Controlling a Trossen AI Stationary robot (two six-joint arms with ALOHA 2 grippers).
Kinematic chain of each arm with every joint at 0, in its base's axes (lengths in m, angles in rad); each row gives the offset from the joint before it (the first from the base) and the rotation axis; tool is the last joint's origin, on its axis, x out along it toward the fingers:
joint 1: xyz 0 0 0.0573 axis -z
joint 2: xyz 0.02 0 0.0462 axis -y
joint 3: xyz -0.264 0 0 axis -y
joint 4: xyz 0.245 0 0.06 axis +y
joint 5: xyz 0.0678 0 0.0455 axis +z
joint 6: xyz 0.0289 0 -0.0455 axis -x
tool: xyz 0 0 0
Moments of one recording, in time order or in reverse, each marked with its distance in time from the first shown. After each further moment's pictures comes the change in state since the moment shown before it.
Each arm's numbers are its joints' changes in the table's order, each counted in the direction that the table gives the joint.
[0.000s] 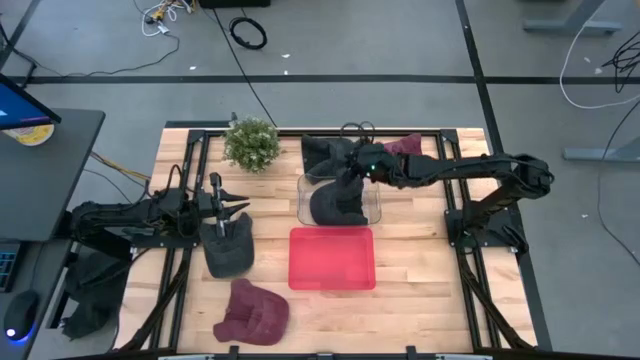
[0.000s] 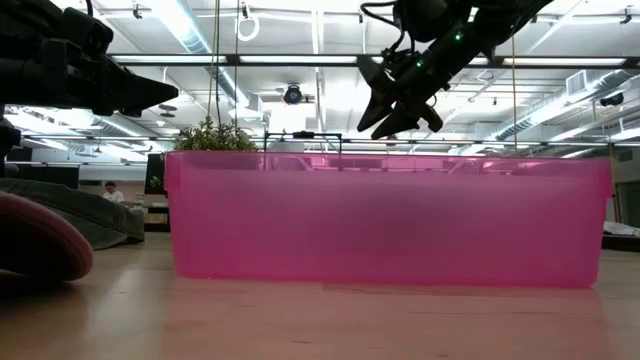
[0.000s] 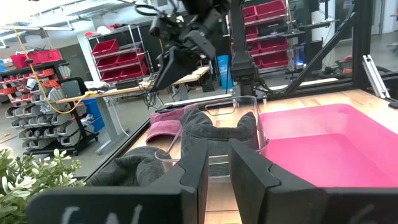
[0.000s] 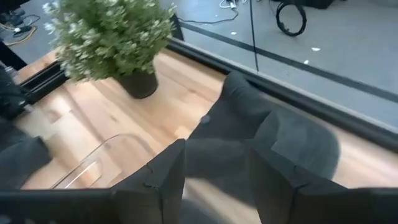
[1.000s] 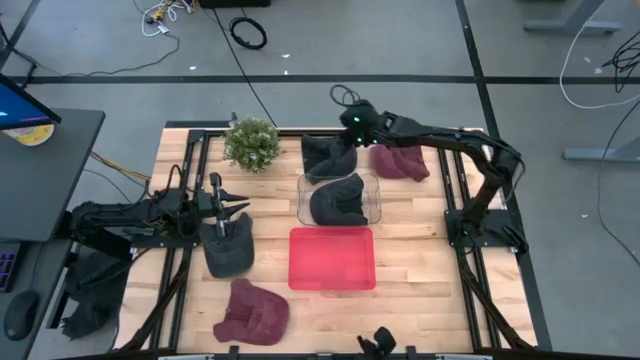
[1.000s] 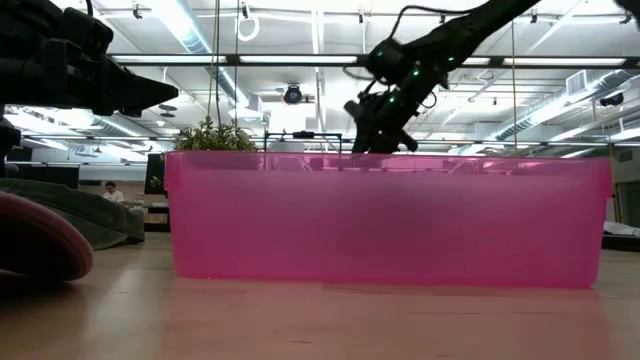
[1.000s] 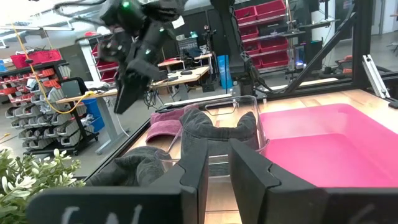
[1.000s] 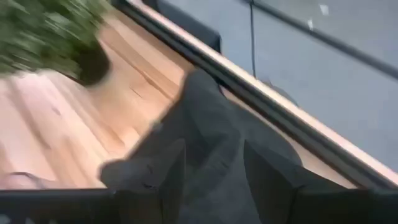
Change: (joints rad) left arm 0.000 0.000 0.000 0.000 0.000 0.000; right arm 0.304 -0.274 0.338 0.257 0.321 0.202
